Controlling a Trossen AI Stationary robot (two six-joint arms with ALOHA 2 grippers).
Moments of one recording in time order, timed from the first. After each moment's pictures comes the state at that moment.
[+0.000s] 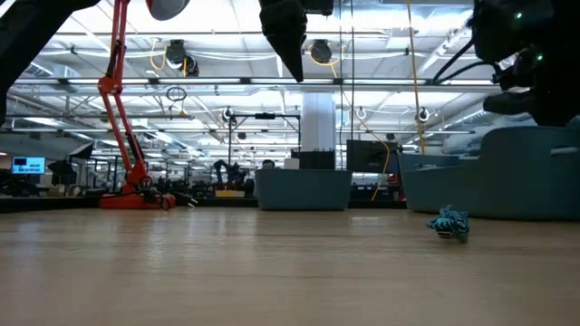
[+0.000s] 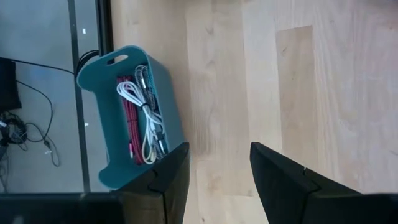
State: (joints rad) left arm 0.11 2.09 2.27 -1.33 -0.27 0.27; right arm 0.06 1.06 0.72 -1.58 0.38 1.64
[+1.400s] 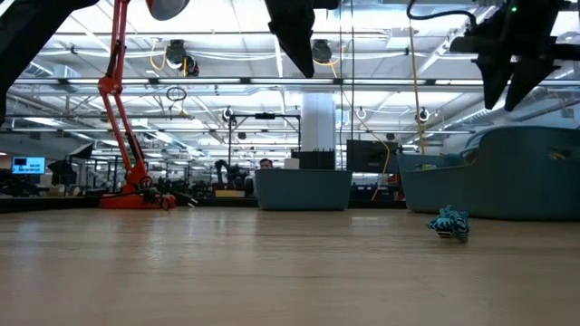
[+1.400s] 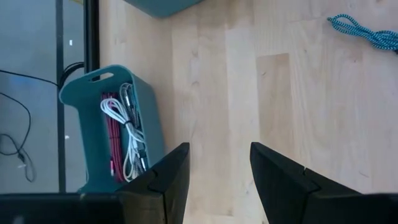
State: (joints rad) left arm 0.10 2.09 2.27 -1.28 -0.20 0.23; right arm 0.06 1.02 0.98 -1.50 0.51 1.46
